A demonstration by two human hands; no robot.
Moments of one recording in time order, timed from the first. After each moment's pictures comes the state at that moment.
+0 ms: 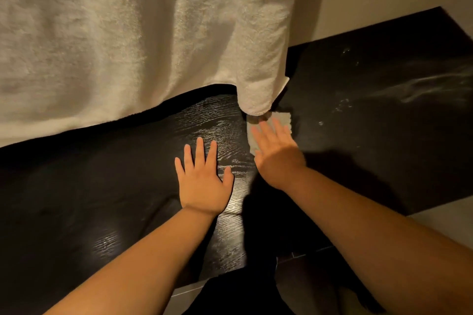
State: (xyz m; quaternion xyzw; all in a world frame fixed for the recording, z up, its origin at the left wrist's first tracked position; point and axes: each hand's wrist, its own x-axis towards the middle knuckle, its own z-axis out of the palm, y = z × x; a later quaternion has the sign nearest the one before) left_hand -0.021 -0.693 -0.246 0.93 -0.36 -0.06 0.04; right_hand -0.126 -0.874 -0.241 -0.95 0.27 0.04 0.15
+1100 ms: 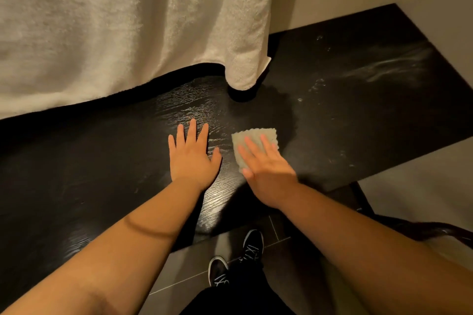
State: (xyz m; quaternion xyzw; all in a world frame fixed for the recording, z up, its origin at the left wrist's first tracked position) left_hand -0.021 -0.674 -0.236 0.90 -0.41 -0.11 0.03; right_hand -0.205 -0.785 -0.241 -0.96 0.25 0.07 0.12
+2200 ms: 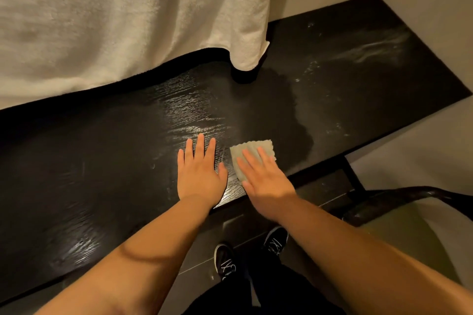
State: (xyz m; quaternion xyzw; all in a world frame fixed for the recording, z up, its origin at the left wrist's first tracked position) left_hand -0.068 -0.585 -0.237 0.89 -0.44 -0.12 0.03; right_hand -0.243 -0.691 -0.260 -0.97 0.20 0.11 0.08
